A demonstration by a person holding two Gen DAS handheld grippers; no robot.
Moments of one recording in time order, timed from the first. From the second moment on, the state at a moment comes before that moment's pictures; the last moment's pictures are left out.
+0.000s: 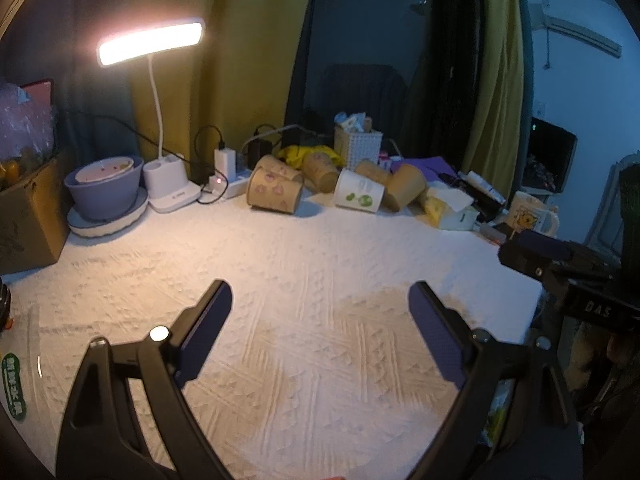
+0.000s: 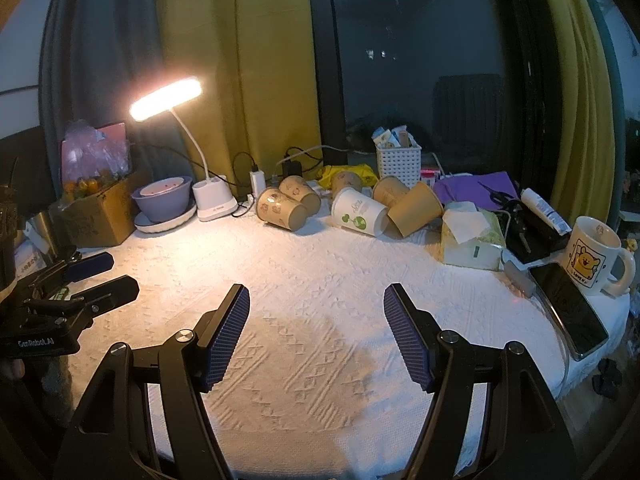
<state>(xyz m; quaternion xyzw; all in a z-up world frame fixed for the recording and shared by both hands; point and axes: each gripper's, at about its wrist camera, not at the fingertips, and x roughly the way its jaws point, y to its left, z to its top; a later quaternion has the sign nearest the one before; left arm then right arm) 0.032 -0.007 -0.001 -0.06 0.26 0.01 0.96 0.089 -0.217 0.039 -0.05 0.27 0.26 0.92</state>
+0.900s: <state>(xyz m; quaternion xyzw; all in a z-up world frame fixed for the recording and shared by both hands) 0.192 0.015 -0.025 -0.11 0.40 0.03 0.91 0.225 -0.233 0.022 -0.03 0.32 0.24 0.92</state>
